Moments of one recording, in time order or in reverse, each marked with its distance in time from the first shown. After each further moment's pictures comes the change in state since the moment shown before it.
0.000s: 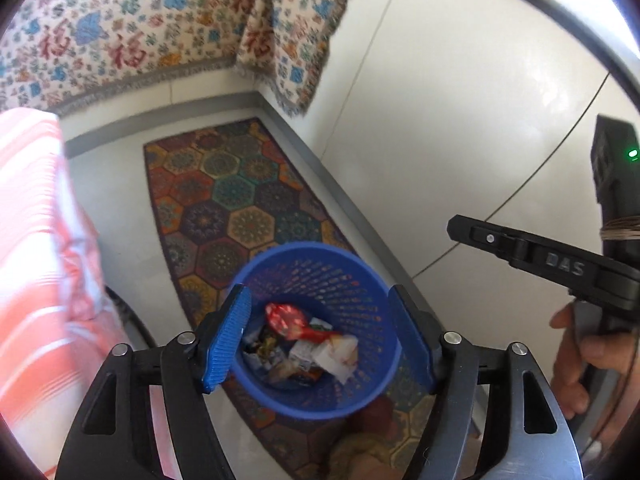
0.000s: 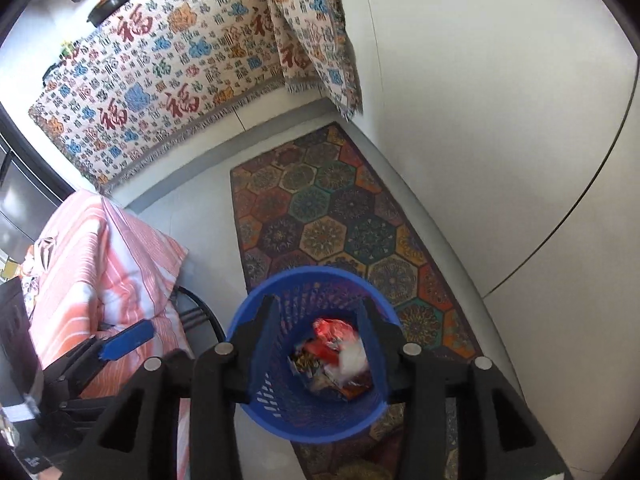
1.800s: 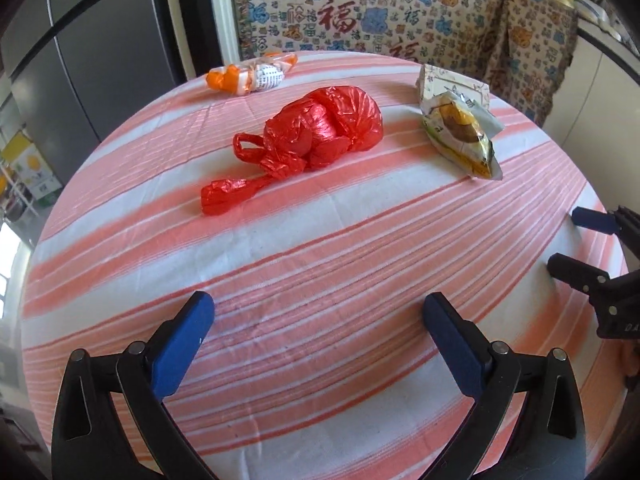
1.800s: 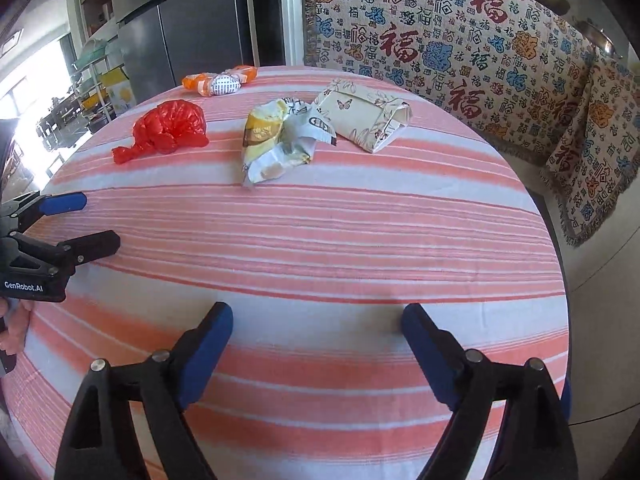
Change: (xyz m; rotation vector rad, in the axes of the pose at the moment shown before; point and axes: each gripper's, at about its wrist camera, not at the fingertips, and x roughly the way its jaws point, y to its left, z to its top) left arm -0.231 0.382 -0.130 -0.183 -0.032 0.489; right arm 0.018 0.444 -0.133 -0.684 -0.005 0.186
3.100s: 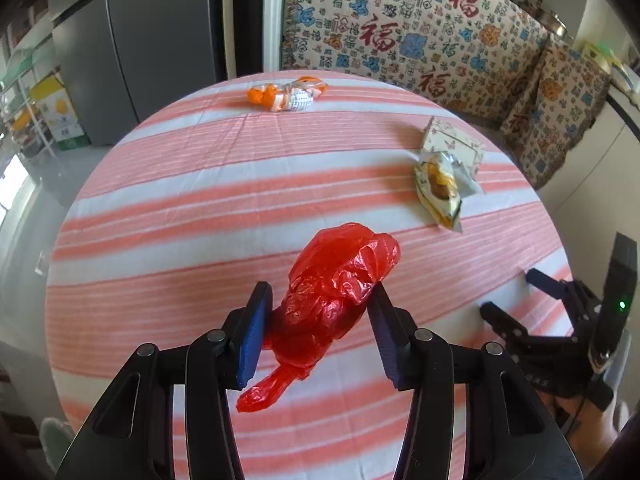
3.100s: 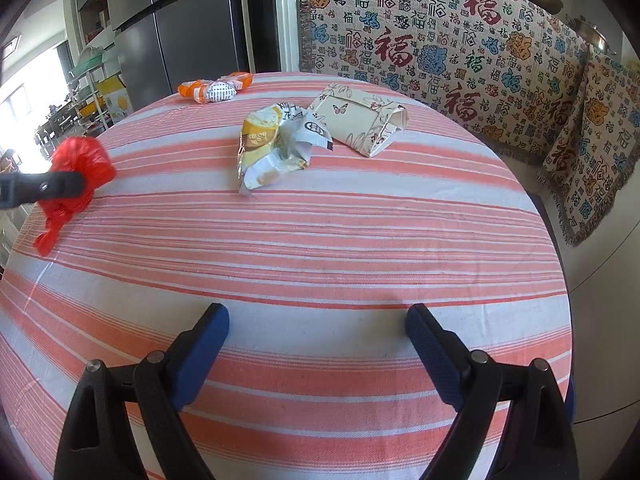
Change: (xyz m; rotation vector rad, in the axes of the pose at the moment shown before) left arm -0.069 -0.009 0.003 -0.240 0.018 0.018; right arm 0.000 0.001 -0.002 0.009 -0.017 -0.002
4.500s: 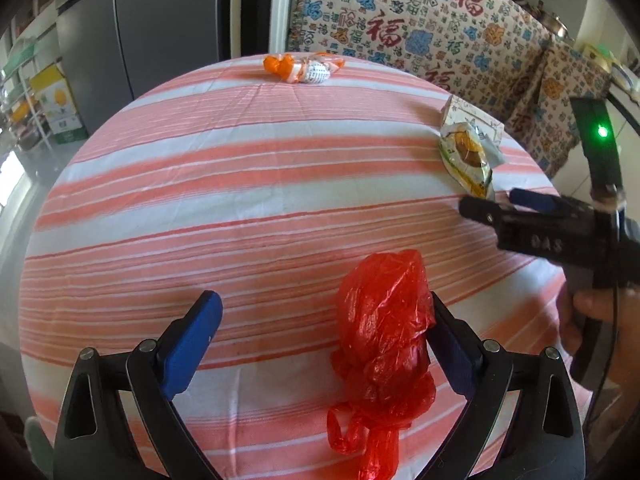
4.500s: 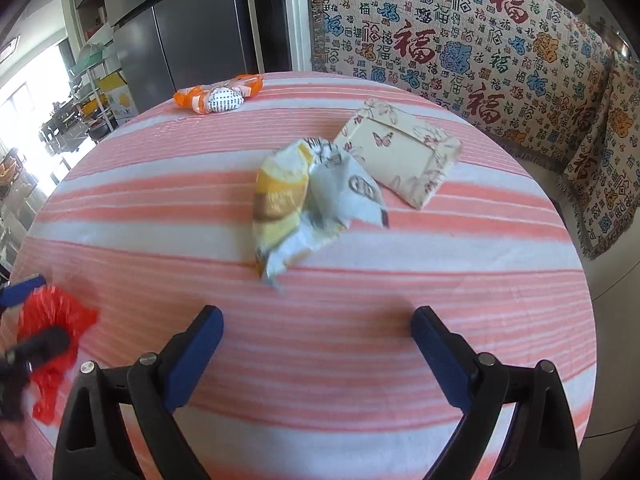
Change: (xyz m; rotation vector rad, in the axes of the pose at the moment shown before) left arm 0.035 0.030 -0.028 -0.005 -0.019 -0.018; right arm 0.048 0.018 0.064 0.003 0.047 0.033
